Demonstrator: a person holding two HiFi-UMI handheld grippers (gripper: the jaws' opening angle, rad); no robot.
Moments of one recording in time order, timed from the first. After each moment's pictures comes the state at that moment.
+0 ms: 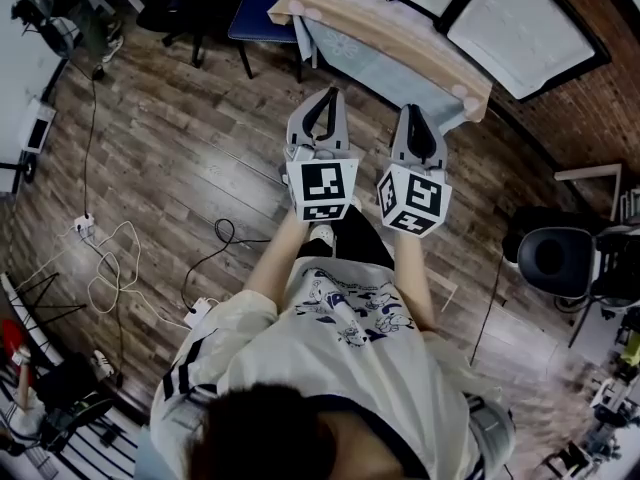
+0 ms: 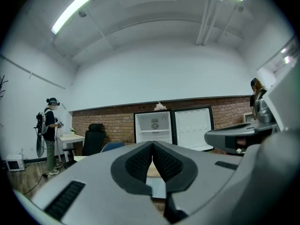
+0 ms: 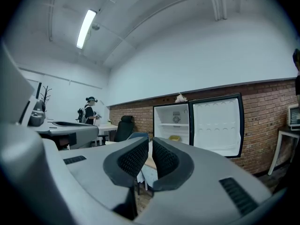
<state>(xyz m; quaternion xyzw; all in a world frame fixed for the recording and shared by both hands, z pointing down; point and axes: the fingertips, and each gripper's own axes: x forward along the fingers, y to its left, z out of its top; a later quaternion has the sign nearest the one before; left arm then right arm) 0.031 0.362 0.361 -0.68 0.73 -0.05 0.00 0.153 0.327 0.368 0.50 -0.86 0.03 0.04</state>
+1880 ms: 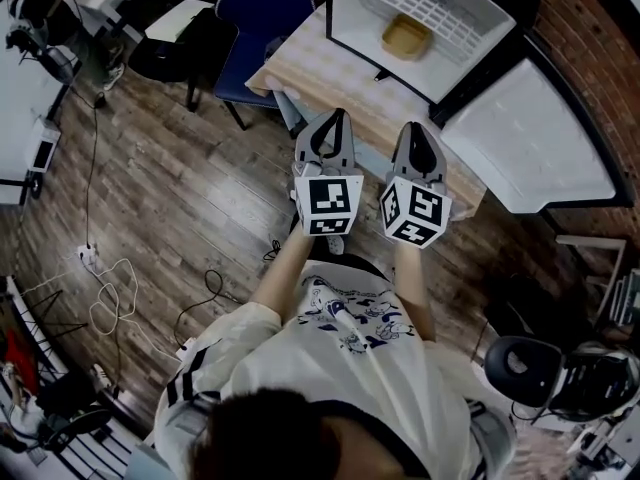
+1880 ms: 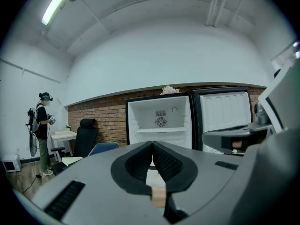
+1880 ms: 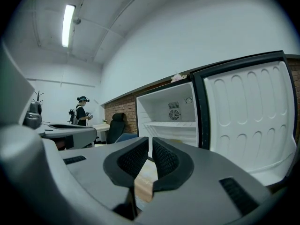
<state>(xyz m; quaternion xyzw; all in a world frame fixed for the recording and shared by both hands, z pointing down) -0.002 -0.001 0.385 -0.66 0.75 -0.08 -0.03 0.116 -0.048 0.395 0.48 -0.87 0.07 0.05</state>
